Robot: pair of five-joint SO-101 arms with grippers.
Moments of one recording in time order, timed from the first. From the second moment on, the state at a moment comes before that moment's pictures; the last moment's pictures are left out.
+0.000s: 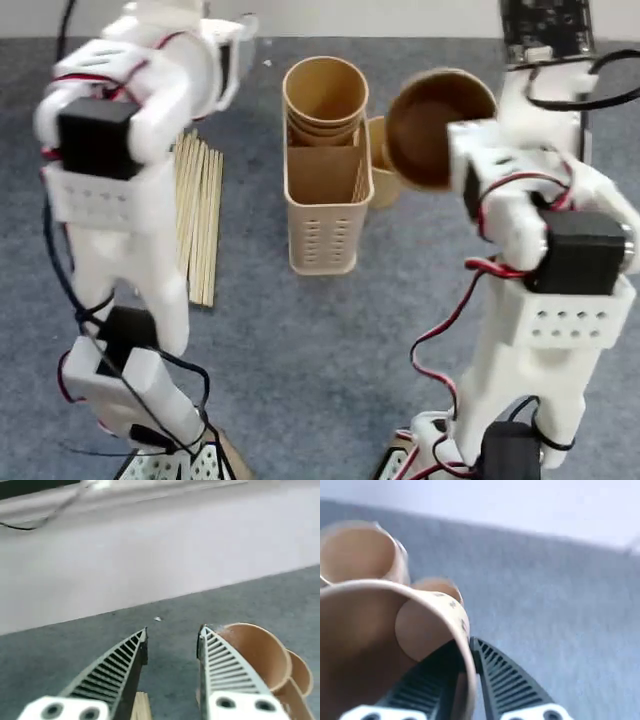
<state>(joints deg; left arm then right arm) 2.9 9.5 -66.4 88.0 1.1 -5.8 -20.2 -31.4 86.7 11.6</state>
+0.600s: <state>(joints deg) -14.6 9.5 -35.7 100.3 8.7 -17.2 4.8 -34.6 68.4 8.0</state>
